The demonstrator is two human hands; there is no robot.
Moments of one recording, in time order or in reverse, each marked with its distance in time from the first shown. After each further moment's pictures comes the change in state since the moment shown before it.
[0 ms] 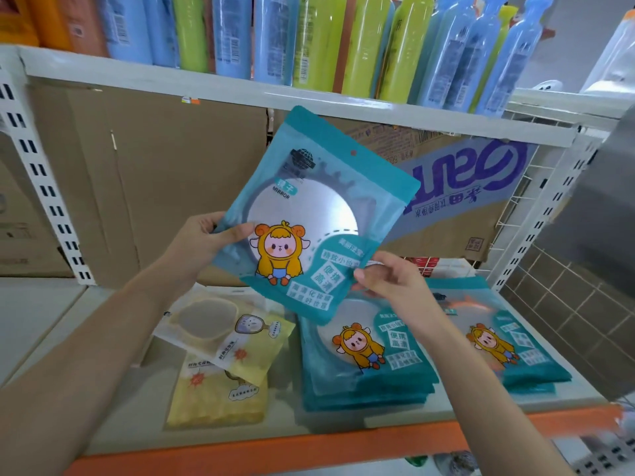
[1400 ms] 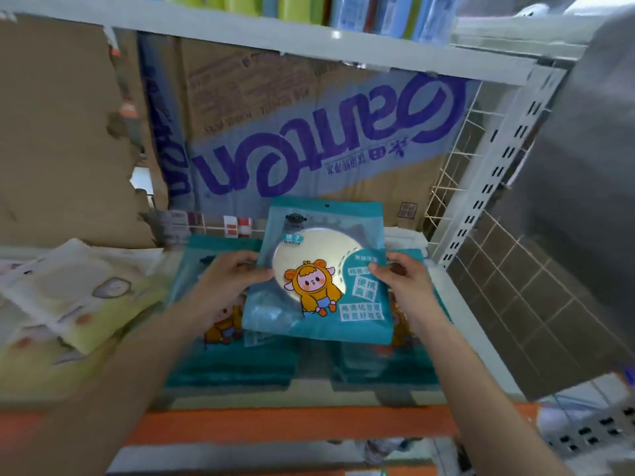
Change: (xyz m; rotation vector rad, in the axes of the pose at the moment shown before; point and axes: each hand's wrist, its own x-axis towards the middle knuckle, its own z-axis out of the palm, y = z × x) left_hand -0.006 -0.059 0.241 0.111 0.056 -0.392; right_hand 0.009 0.118 -0.193 0.083 0.211 0.214
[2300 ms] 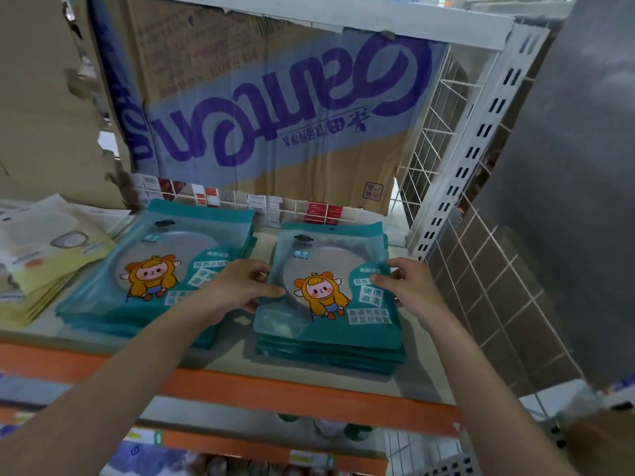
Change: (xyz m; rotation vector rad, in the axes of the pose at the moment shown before) left_hand -0.010 -0.001 0.125 0.152 -0.041 -0.127; right_hand 0.041 0.044 -0.117 -0.355 -0.233 0.039
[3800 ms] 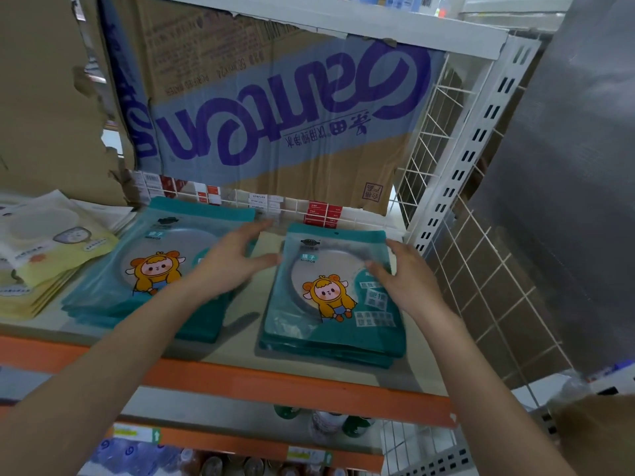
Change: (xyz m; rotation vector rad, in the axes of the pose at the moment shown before) left_hand -0.006 0.012 -0.019 0.266 0.195 0.319; right_hand -0.016 -0.022 0.004 -0.571 0.122 -0.158
